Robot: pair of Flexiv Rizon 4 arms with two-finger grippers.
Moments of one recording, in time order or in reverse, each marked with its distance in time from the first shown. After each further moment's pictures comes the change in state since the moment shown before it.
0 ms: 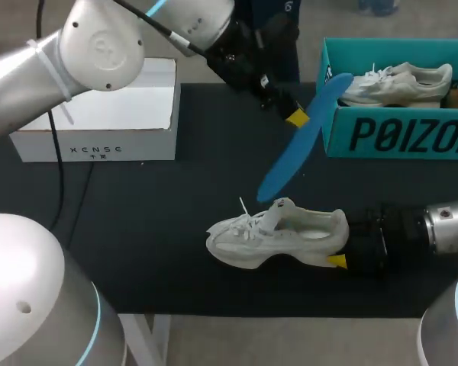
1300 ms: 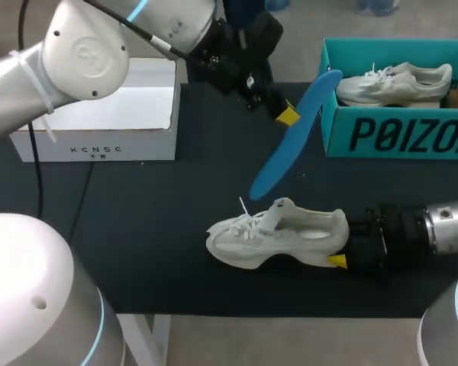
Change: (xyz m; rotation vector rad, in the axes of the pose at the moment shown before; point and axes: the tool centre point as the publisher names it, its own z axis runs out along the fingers) left arm 0.003 0.007 -0.010 0.039 -0.006 -0.001; right arm 0.000 0.000 0.000 0.000 0.000 0.000
